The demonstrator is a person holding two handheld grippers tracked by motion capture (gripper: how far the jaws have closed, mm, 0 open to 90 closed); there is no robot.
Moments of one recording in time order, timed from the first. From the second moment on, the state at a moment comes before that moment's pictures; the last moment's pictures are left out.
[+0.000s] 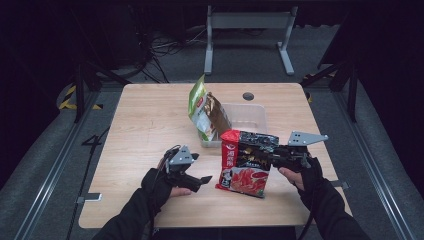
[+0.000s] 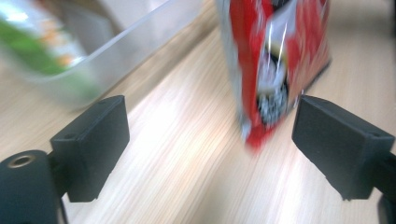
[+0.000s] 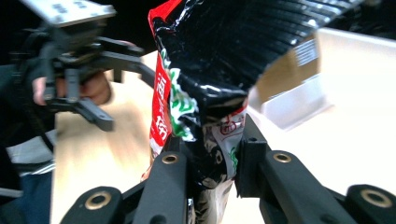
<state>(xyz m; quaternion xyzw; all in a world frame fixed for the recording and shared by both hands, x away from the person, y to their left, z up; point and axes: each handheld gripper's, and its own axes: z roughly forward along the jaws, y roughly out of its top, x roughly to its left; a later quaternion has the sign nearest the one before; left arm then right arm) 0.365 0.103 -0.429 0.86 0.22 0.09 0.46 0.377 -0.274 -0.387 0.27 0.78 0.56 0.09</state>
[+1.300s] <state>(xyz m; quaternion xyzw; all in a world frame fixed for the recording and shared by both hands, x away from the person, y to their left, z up) 0.336 0.206 -0.454 0.84 0.31 0.14 0.42 0.357 -0.268 -0.329 0.30 0.73 0.55 0.25</state>
